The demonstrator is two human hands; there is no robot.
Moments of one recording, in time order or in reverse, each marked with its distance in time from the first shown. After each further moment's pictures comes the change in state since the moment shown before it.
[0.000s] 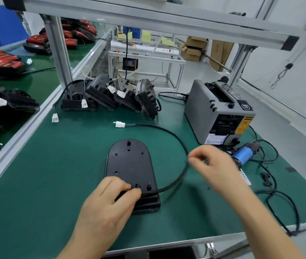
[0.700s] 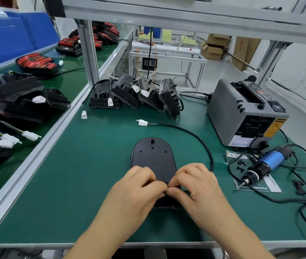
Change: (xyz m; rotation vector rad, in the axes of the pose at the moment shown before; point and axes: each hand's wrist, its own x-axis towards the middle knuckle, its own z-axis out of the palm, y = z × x) left_hand 0.023 0.003 -0.028 -0.071 -0.262 -0.055; right_hand -0.038 -0.051 0.060 -0.073 -0.100 -0.269
